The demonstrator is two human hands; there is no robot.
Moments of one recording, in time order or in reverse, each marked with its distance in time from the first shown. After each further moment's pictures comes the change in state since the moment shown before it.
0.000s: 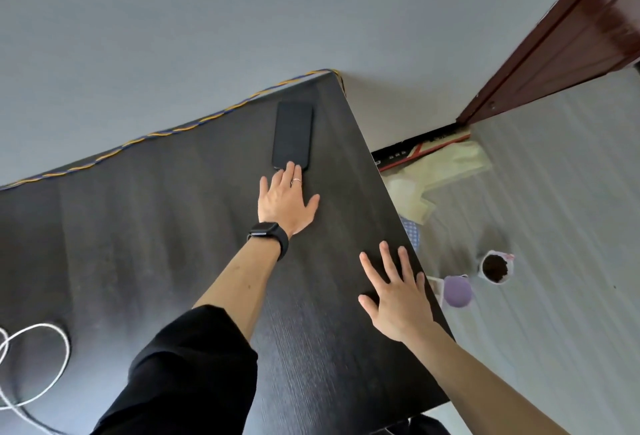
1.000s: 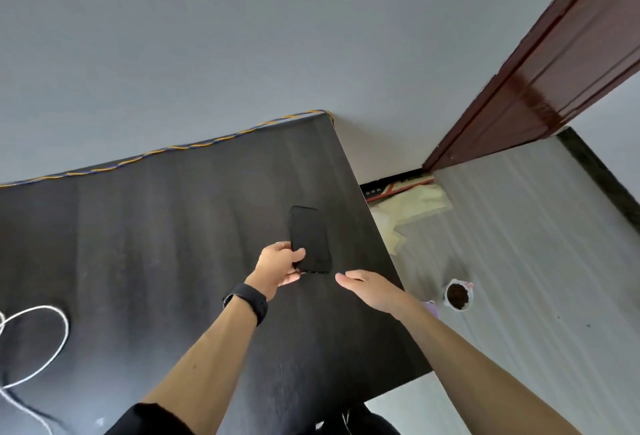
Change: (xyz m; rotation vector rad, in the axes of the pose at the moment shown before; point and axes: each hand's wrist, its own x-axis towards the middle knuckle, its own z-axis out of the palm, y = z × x) left_hand -0.137 0.001 -0.035 -1.468 -0.440 -0.665; right_hand -0.039 -0.037 -0.077 0.684 -0.419 0.289
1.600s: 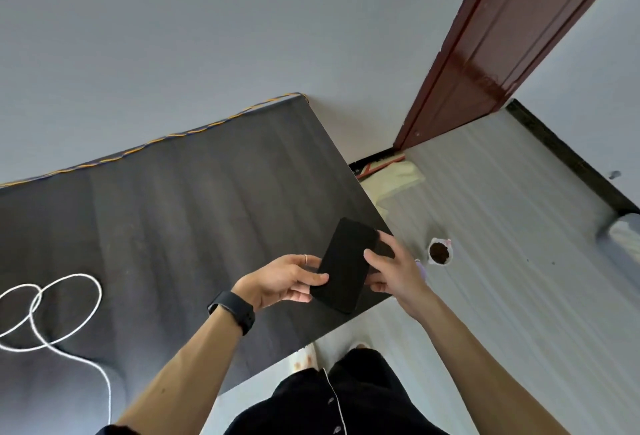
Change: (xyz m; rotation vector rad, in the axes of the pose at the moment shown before) left_hand -0.159 -0.079 -0.036 0.332 -0.674 -0.026; right_hand -0.148 0.076 0.096 0.756 0.374 -0.253
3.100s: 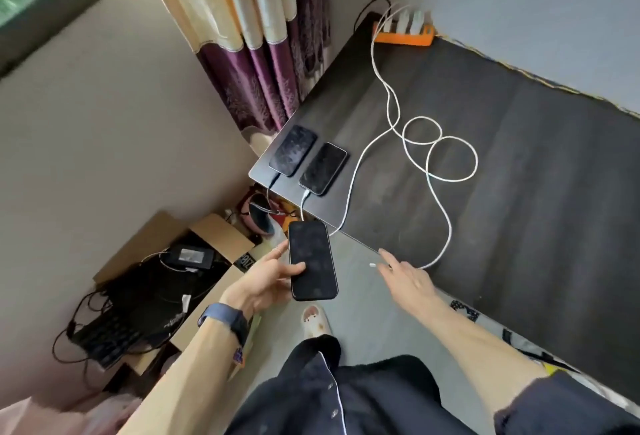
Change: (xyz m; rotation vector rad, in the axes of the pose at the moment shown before) left_hand -0.425 -0.524 -0.118 -1.271 0.791 0.337; right_hand -0.165 0.206 0.513 -1.996 -0.767 -1.061
